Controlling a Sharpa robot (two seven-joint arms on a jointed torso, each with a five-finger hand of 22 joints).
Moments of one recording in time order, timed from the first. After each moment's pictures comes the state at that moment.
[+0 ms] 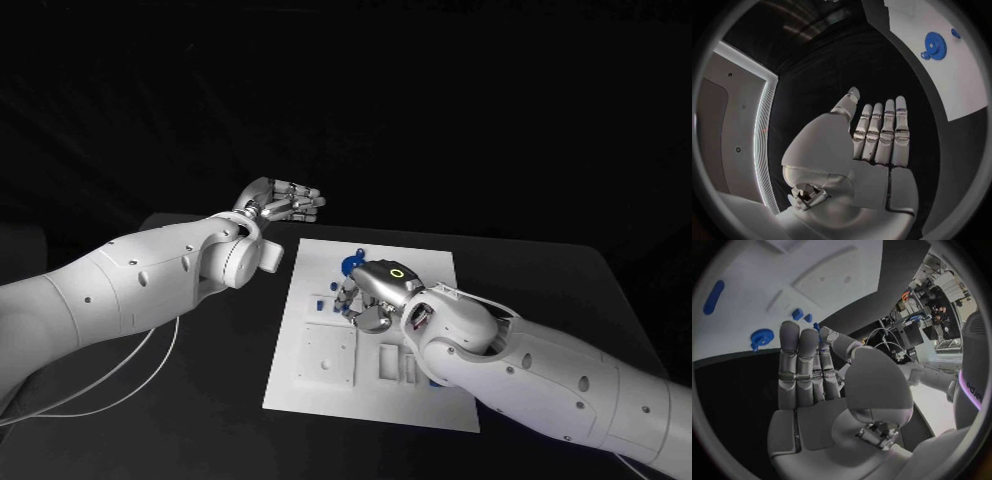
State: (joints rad) left arm 1.28 -0.60 -0.10 1.12 -0.25 -0.35 0.29; left_hand 1.37 0.01 0.06 -0.09 0.11 1.03 0.14 0.06 0.06 1.04 0.15 0.06 0.06 1.06 0.14 0.06 0.06 0.09 1.06 0.14 0.07 0.10; right arm 0.84 -0.58 0.23 1.55 -1.87 -0.26 -0.22; right_hand 1.28 -0.15 0.69 -0.23 0.10 1.28 0.07 0.06 0.10 1.35 0.05 0.06 0.06 1.45 -0.06 0.74 0.61 0.11 1.42 -0.09 0.57 0.86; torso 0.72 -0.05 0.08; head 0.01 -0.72
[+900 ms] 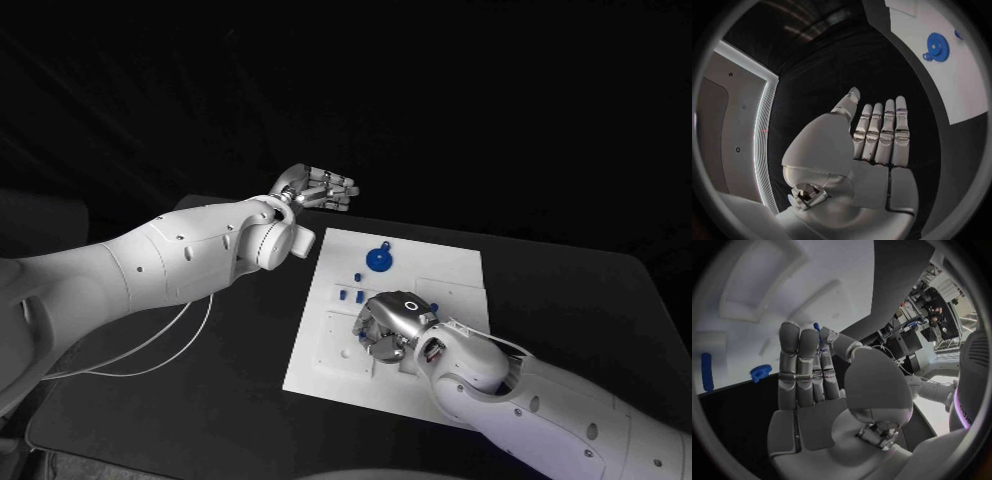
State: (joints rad) left arm 1.28 -0.58 -0.10 1.10 -0.25 -0.33 0.29; left_hand 1.37 0.01 0.06 -0.09 0.11 1.03 0.14 0.06 0.06 1.04 0.15 0.06 0.06 1.06 0.14 0.06 0.06 0.09 1.06 0.14 0.07 0.10; right arm 0.75 -0.54 0.20 1.49 -1.93 -0.28 -0.22; right_hand 1.28 -0.14 0.69 -0.23 0.10 1.28 0.07 0.06 0.10 1.35 0.05 0.06 0.06 1.45 -0.07 0.76 0.59 0.11 1.43 -0.09 0.55 0.91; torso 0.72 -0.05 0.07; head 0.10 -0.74
